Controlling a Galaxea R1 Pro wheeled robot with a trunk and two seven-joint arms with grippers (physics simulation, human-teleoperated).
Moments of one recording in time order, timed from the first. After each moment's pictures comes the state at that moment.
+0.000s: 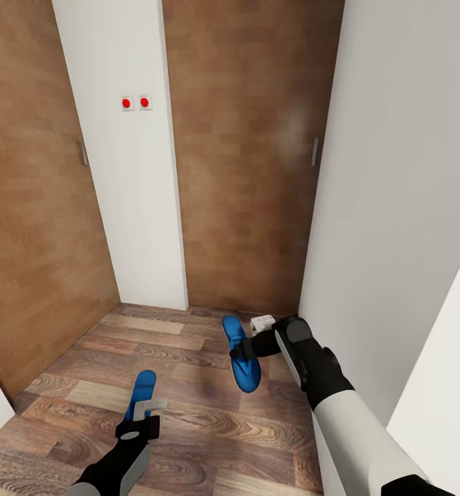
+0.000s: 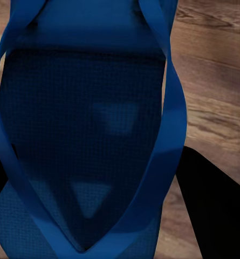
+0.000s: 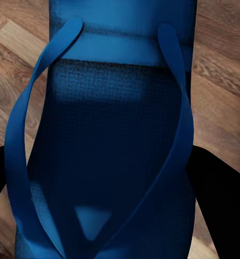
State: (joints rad) left arm -0.52 -0.01 -0.20 -0.40 0.26 0.05 0.32; right arm -0.76 0.15 0.16 -0.96 0.17 1.01 0.47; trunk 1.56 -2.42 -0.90
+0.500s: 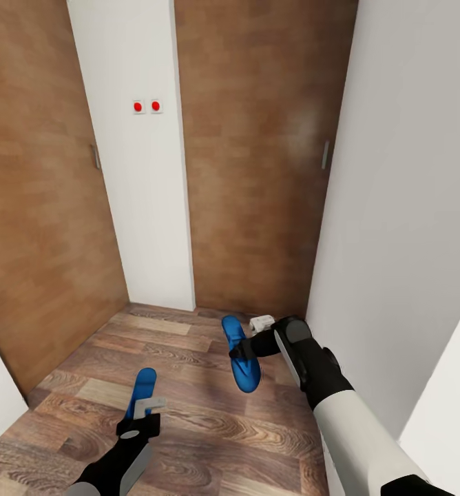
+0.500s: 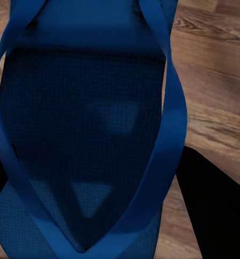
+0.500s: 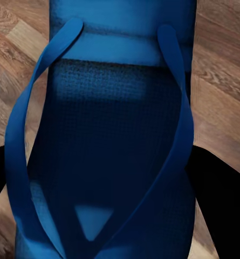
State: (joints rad) left arm -0.52 -0.01 -0.20 -0.41 0.26 0.04 0.31; right arm -0.76 0.15 0.17 -0.96 0.17 1.01 0.47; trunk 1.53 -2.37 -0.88
